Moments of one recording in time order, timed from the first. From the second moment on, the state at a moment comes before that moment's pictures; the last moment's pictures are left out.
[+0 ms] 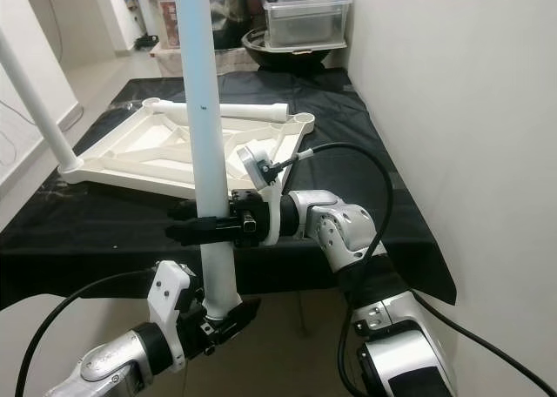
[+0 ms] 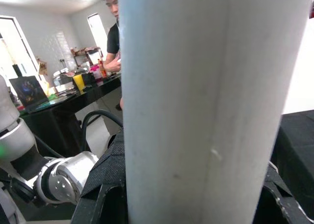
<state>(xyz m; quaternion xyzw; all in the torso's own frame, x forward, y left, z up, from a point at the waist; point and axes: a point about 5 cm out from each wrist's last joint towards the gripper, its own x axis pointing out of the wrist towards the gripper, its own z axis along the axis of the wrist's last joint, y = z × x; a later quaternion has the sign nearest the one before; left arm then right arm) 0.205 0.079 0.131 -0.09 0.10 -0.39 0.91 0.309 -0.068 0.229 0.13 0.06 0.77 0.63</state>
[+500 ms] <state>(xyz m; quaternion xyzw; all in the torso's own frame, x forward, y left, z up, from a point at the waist) 0.203 0.078 0.129 -0.10 0.11 -0.39 0.91 0.311 -0.068 0.228 0.13 0.06 0.76 0.63</state>
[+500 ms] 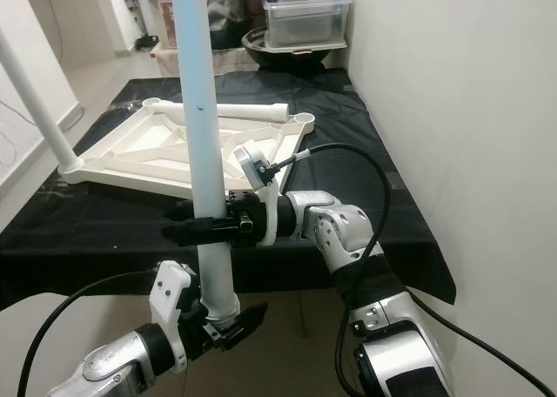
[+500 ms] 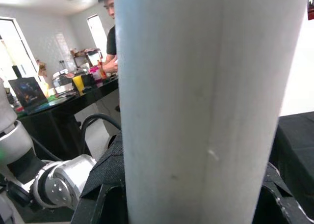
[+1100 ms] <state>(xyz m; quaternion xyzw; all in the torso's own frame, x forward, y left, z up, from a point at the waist) 0.193 0.102 0.108 -0.07 0.15 -0.33 0.93 0.347 -0.104 0.245 0.13 0.00 0.66 0.74</state>
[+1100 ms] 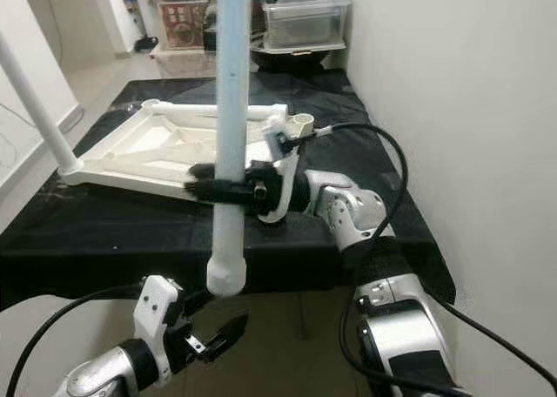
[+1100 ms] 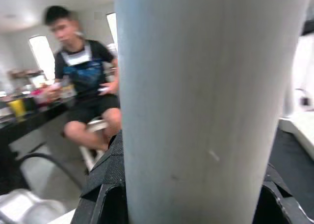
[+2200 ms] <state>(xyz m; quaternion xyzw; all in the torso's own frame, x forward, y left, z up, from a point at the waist) 0.235 0.150 0.178 -0.01 -0.08 0.00 1.00 0.375 -0.129 0.254 0.06 -0.19 0.16 0.97</state>
